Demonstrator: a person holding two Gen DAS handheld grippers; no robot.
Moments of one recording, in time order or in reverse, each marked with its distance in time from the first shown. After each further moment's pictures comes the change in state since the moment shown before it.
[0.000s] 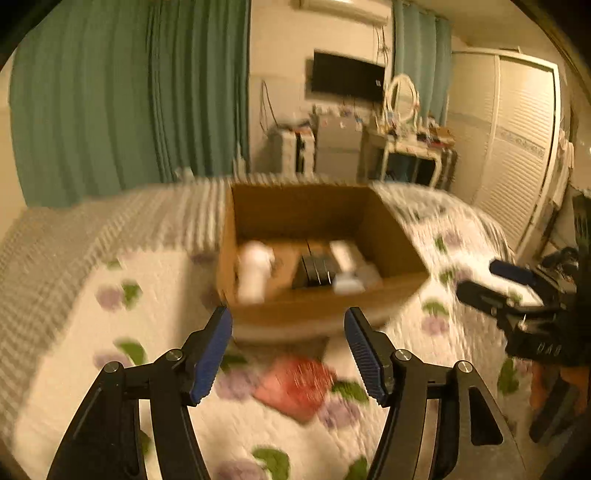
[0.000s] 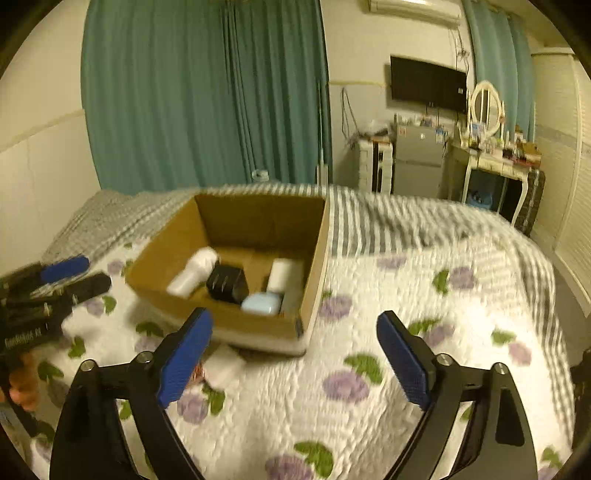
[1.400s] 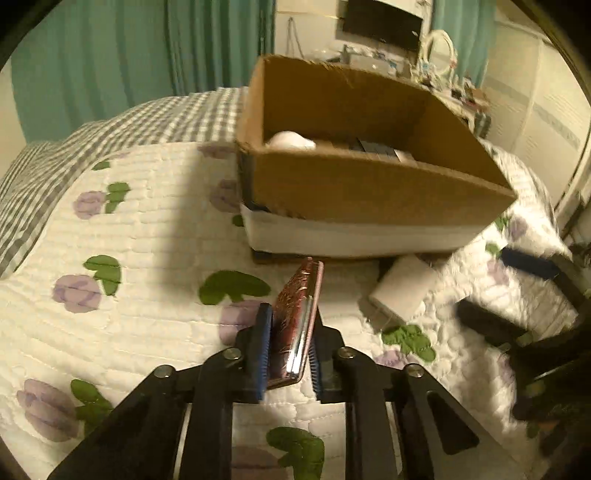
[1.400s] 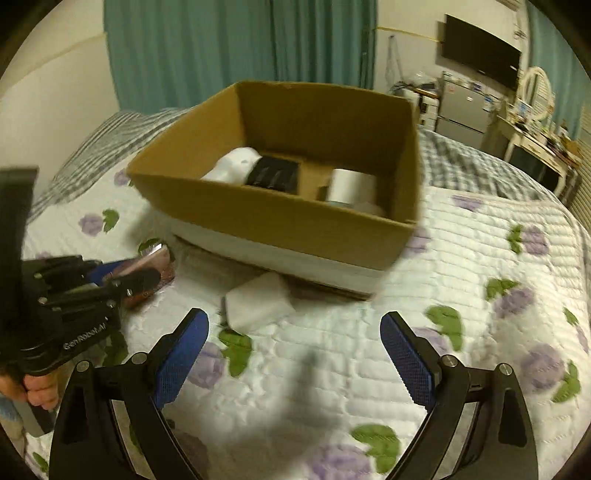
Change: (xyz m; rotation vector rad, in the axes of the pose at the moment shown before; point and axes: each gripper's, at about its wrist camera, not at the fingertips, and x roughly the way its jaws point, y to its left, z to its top) left arm 0.047 0.027 -0.043 -0.095 0.211 0.070; right arm 0.080 0.054 -0.042 -0.147 0.236 0.075
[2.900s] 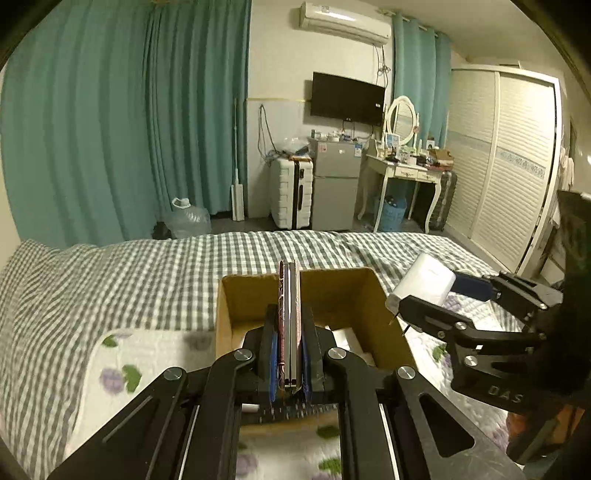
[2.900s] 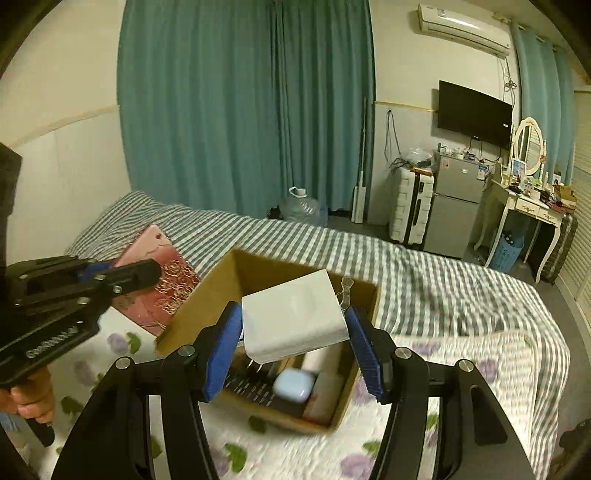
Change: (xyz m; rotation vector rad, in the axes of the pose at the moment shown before) left arm -0.078 -0.047 0.151 0.099 -0.305 -0.068; right arm -0.088 -0.029 0.127 -0.004 -0.289 0.002
